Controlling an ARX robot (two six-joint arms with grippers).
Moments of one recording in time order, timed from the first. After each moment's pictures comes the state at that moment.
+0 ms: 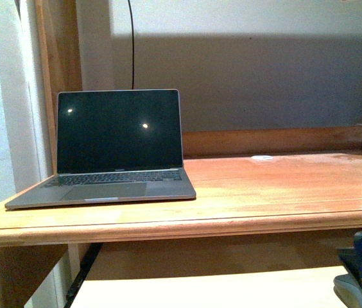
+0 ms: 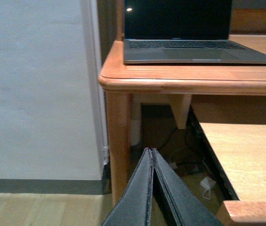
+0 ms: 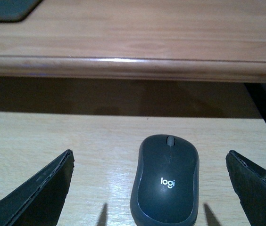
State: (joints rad) left arm -0.10 0.39 0.07 0.32 -0.07 0.01; right arm 0.24 1.22 0.51 0.45 0.19 0.03
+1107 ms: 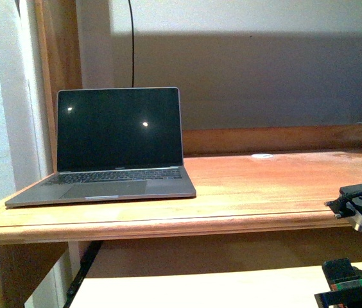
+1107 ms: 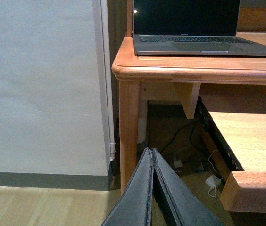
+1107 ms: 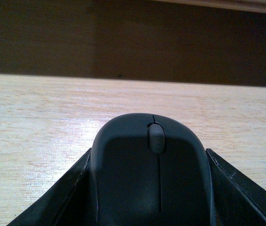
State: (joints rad) left arm 0.00 0.01 0.01 0.00 0.00 0.01; right arm 0.18 1.60 0.81 0.19 0.24 -0.01
